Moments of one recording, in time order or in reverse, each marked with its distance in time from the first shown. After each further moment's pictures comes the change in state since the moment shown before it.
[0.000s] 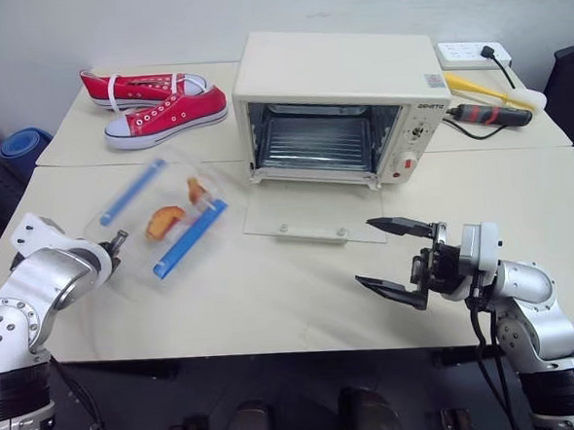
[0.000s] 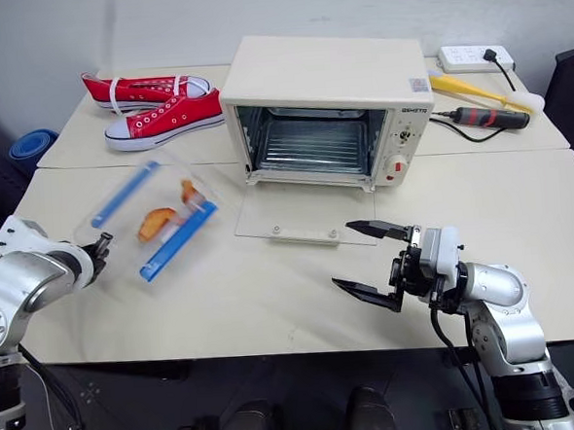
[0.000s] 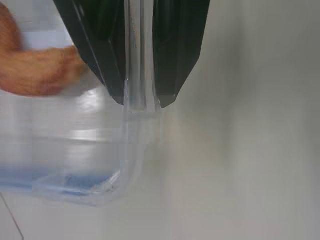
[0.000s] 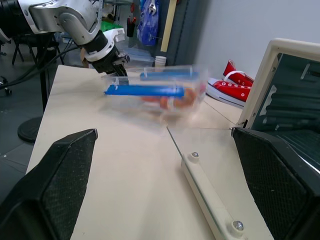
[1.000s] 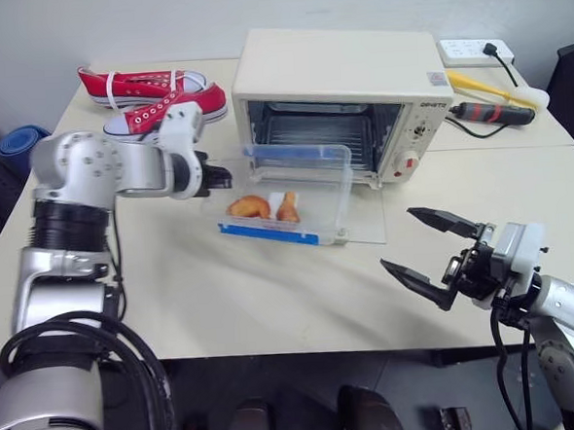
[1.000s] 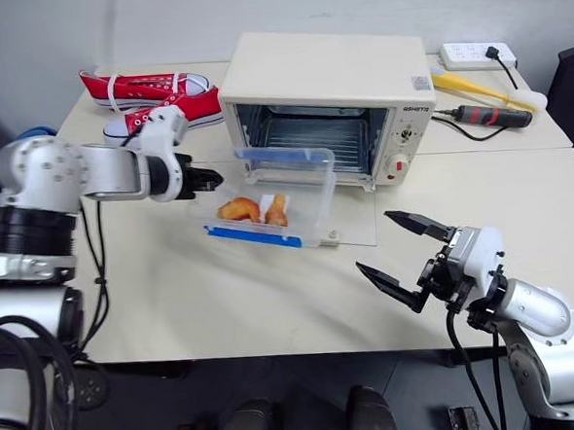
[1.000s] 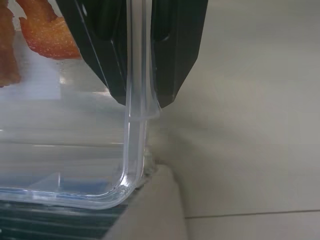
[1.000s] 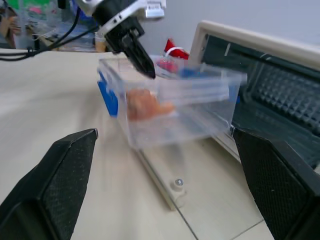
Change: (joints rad) left arm -0.883 -0.171 -0.483 0.526 0.840 0.671 -1.082; right arm 0.226 -0.049 -0.162 -0.283 -0.011 0.129 -0.281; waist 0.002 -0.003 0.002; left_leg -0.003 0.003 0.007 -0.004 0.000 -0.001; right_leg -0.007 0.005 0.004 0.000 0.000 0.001
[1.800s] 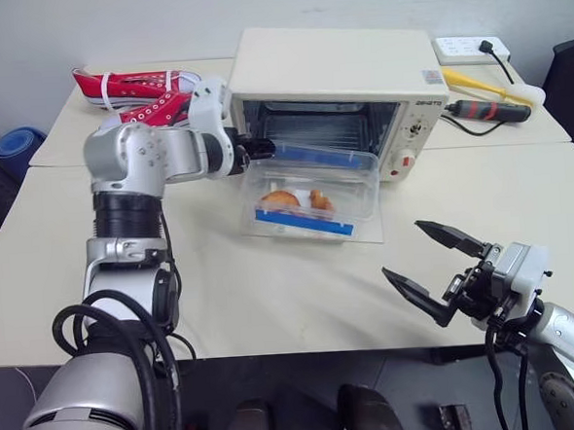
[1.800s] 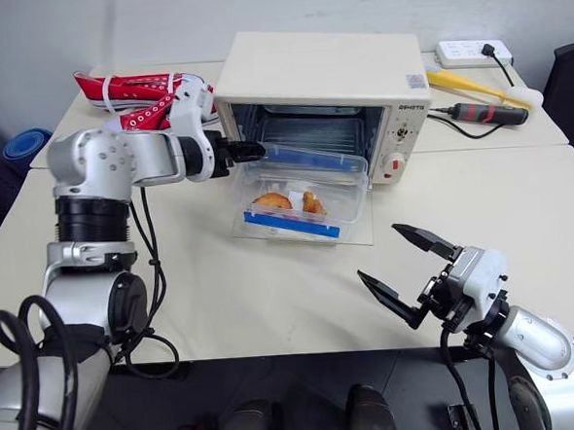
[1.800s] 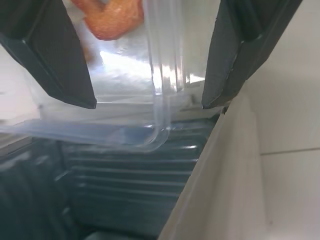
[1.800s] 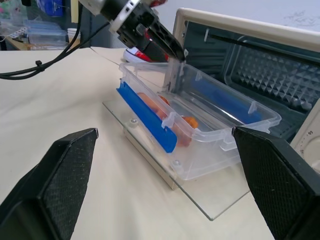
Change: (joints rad) left arm -0.004 -0.196 0.290 -0.045 0.313 -0.031 -0.218; right arm 0.129 0.051 0.002 -0.080 -0.023 -0.018 -0.101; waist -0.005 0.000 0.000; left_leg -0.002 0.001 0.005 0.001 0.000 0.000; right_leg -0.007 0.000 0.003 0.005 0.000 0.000
